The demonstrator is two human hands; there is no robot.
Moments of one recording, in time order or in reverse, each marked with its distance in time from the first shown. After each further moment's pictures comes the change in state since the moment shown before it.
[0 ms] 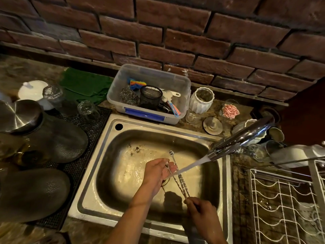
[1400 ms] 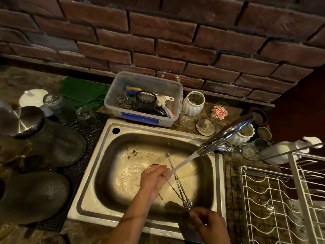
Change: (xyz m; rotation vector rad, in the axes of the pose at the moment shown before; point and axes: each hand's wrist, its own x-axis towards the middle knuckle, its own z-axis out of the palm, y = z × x) left_hand -0.019 -0.015 -0.006 -0.156 -0.019 -0.044; right_hand -0.041 0.021 -0.019 0.042 0.106 0.022
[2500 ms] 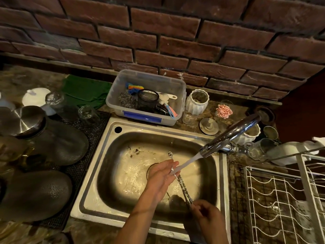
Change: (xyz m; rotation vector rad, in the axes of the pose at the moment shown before) left_hand -0.005 -0.003 0.013 0.043 -0.131 0.011; right_hand 0.029 0.013 0.020 0.147 0.055 0.013
